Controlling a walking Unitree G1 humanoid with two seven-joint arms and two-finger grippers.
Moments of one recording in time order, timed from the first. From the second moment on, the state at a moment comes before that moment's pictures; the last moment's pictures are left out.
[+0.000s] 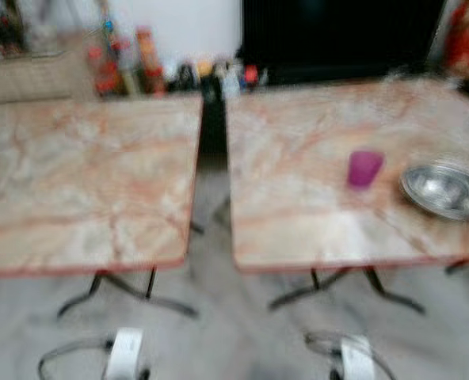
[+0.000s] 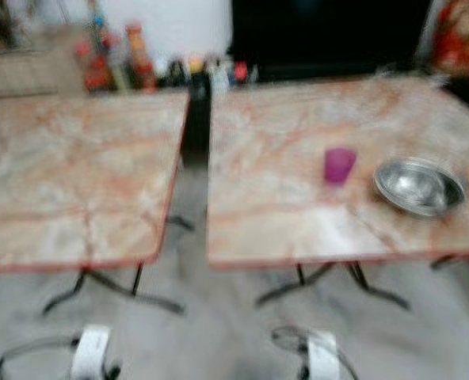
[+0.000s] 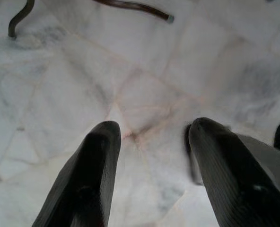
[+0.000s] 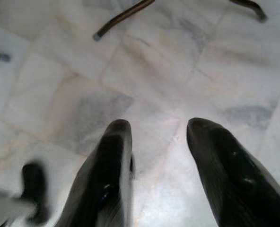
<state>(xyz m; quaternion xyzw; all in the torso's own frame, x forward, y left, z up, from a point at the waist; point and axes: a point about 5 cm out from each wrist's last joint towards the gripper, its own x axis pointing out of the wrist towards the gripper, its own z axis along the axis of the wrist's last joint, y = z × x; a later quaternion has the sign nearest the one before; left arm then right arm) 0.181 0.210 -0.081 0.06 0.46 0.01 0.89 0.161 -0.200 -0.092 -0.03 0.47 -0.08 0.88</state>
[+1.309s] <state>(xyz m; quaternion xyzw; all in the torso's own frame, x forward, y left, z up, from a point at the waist) 0.178 0.231 -0.078 0.07 0.46 0.05 0.88 0.171 -0.186 -0.089 -0.01 0.46 -0.08 0.88</state>
